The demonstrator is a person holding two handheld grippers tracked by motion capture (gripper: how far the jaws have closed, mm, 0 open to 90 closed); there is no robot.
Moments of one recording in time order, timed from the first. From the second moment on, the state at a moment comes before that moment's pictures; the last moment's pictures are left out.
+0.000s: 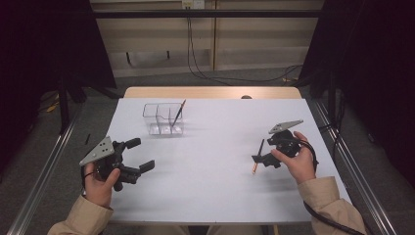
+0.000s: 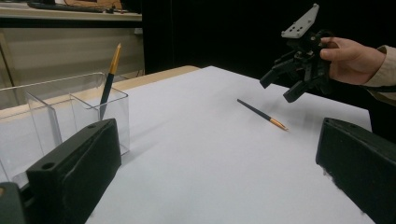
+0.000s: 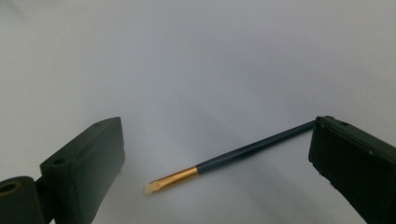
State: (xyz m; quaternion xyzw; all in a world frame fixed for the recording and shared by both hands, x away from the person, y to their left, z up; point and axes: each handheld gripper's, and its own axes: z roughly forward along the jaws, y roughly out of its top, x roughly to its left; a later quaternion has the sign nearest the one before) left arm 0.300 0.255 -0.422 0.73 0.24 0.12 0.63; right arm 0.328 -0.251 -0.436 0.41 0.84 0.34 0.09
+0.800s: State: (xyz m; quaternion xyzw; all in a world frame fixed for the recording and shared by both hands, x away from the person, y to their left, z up) left arm 0.301 0.255 -0.424 0.74 0.24 0.12 0.62; right arm 0.340 -0.232 -0.445 0.45 0.86 0.20 0.07
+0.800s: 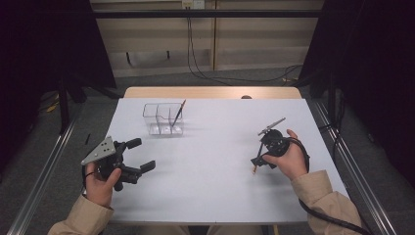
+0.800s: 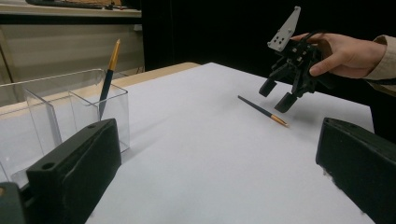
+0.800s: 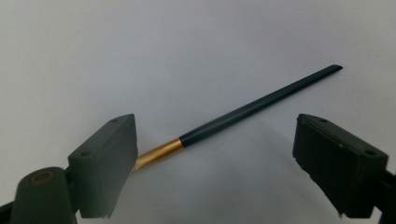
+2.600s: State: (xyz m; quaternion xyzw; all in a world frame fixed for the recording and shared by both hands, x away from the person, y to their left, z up) left arm 0.304 0.251 -0.429 0.74 0.24 0.10 0.62; right arm 0.354 -0.209 -0.451 0.46 0.88 0.12 0.04
